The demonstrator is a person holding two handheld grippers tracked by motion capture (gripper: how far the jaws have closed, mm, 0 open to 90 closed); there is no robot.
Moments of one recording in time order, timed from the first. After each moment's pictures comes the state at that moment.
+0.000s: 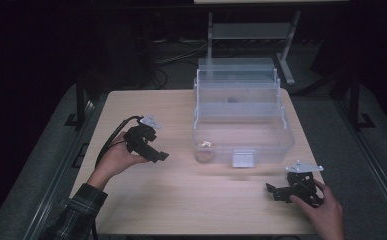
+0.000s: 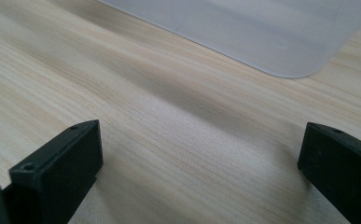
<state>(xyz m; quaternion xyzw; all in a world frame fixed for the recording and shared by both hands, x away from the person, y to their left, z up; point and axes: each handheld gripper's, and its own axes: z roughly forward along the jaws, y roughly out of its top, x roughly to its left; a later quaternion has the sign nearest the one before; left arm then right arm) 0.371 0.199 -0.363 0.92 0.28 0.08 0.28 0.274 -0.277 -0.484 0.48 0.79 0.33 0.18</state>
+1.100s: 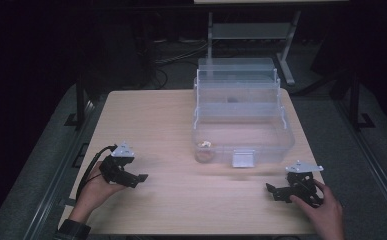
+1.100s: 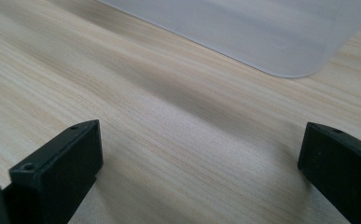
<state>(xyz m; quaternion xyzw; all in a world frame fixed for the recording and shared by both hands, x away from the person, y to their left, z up) 0.314 0.265 -0.420 0.89 0.33 0.12 0.30 0.274 -0.277 -0.484 0.48 0.79 0.33 0.18</state>
